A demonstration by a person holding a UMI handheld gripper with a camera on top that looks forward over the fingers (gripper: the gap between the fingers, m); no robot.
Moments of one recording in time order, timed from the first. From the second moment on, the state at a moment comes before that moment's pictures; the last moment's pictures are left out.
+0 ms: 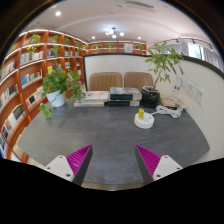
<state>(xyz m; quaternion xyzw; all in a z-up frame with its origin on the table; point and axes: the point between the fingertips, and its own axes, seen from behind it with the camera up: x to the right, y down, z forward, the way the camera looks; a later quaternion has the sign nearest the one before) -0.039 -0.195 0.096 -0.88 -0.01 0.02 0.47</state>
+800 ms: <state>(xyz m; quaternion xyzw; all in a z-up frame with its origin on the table) 0.090 0.052 0.023 -0.88 -0.01 0.00 0.48</state>
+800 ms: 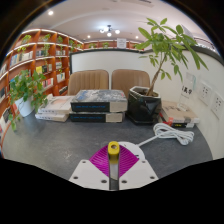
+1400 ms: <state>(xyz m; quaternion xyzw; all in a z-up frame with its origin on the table) 0.218 0.046 0.251 -0.80 0.05 -0.08 0.59</state>
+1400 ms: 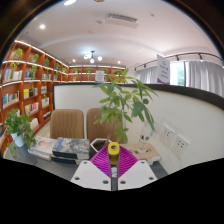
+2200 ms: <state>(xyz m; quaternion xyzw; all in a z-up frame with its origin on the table) 0.310 -0.001 0.033 -0.90 0.09 -0.01 0.42</state>
